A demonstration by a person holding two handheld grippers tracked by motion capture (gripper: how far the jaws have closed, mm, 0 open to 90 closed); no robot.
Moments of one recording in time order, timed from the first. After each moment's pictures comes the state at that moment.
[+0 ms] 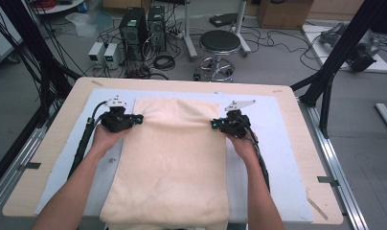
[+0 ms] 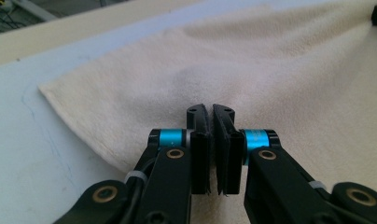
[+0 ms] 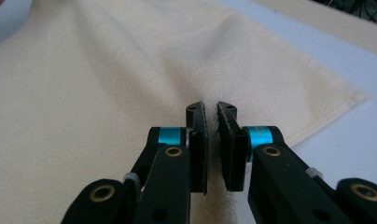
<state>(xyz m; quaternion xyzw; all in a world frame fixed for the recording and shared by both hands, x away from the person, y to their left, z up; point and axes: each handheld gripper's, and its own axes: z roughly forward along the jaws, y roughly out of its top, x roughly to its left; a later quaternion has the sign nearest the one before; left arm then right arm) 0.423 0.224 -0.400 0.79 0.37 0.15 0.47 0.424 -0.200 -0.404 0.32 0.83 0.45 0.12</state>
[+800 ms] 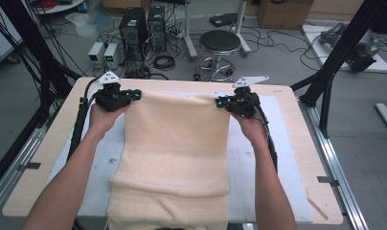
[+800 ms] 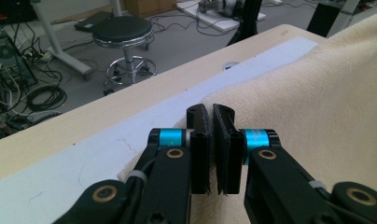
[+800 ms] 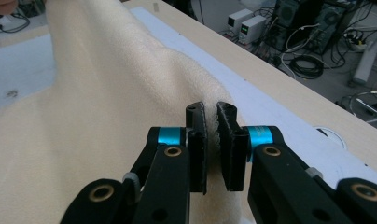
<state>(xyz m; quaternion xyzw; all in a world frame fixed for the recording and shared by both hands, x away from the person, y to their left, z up) 0.434 0.219 -0.328 0.76 0.35 0.21 0.50 0.433 -0.207 -0.322 0.30 0.82 0.47 0.16</state>
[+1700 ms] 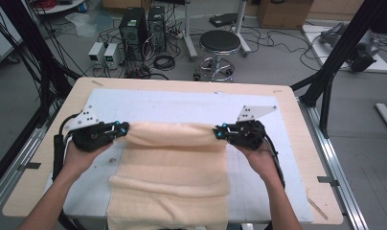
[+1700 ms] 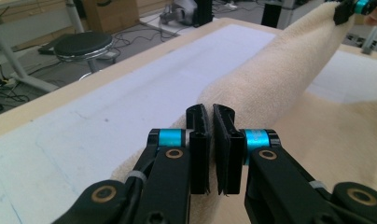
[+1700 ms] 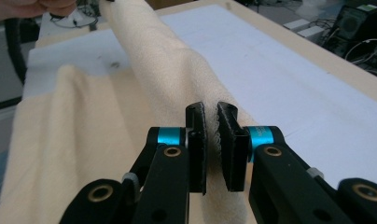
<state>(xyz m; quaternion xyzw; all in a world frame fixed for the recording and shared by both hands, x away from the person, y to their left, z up) 0.310 0.245 -0.347 0.77 0.27 0.20 0.54 0.340 -0.210 -0.334 0.22 0.83 0.50 0.10</state>
